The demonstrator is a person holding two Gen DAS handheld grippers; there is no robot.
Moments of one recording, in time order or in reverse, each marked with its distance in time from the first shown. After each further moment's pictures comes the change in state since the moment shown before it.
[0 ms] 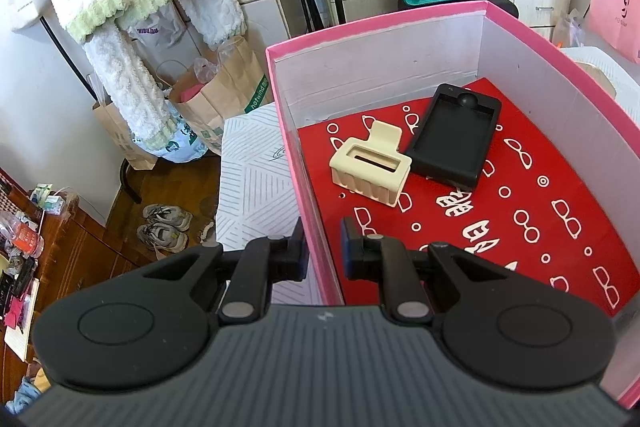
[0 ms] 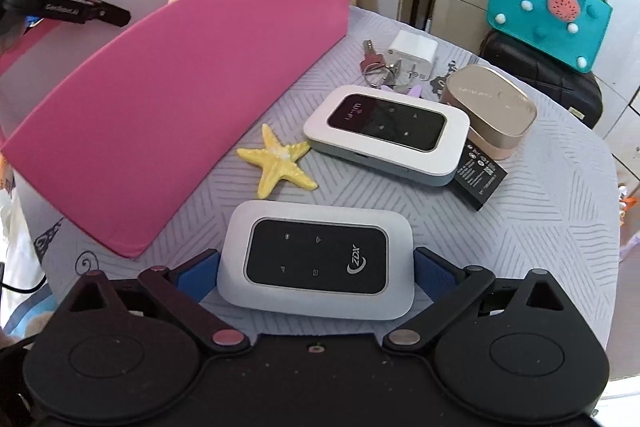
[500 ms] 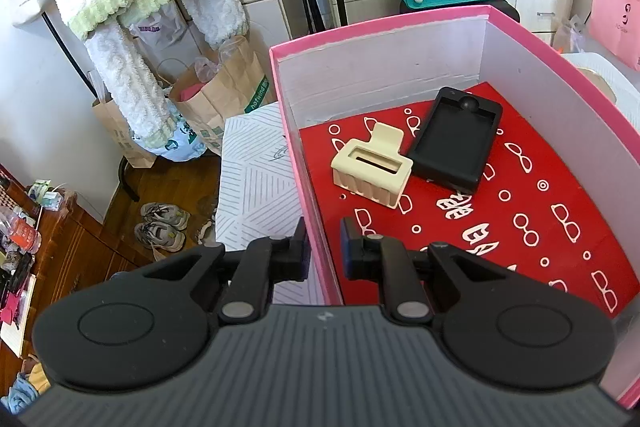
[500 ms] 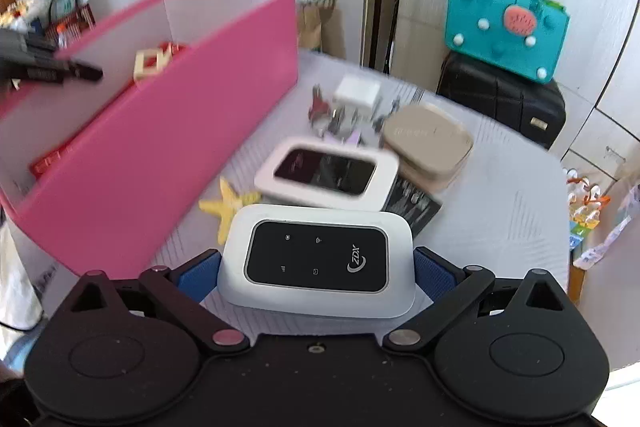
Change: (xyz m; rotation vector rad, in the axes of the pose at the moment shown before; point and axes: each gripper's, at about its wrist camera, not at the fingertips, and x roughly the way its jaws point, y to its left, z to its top) left arm 0.000 0.001 -0.001 -0.012 -0.005 0.000; right arm -0.042 -0.024 0.019 0.068 -0.118 -0.056
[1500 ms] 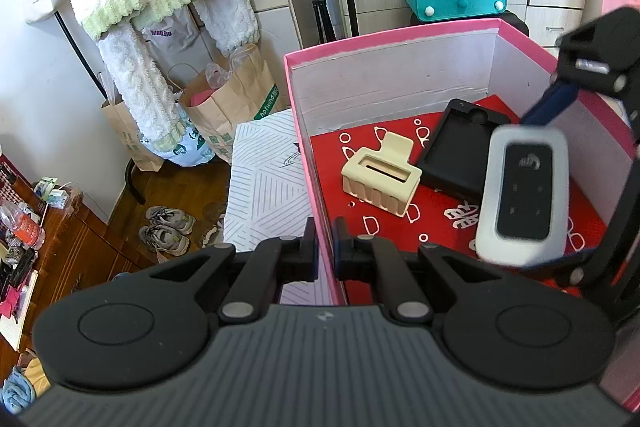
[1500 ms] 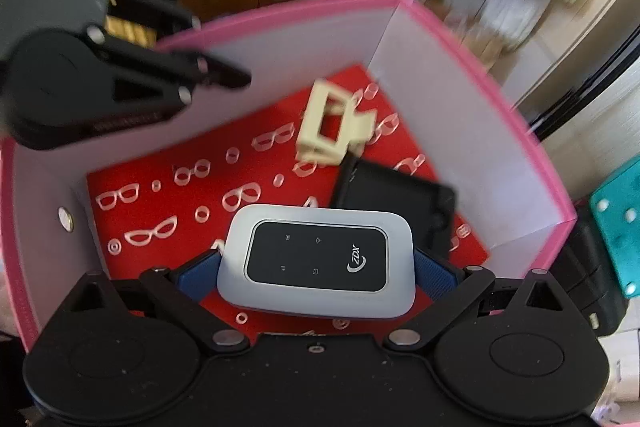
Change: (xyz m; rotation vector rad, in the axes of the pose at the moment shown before) left arm -0.003 0.002 -0.003 -0.034 -0.037 0.023; right arm 0.103 0.162 0.135 -0.598 0.303 0.158
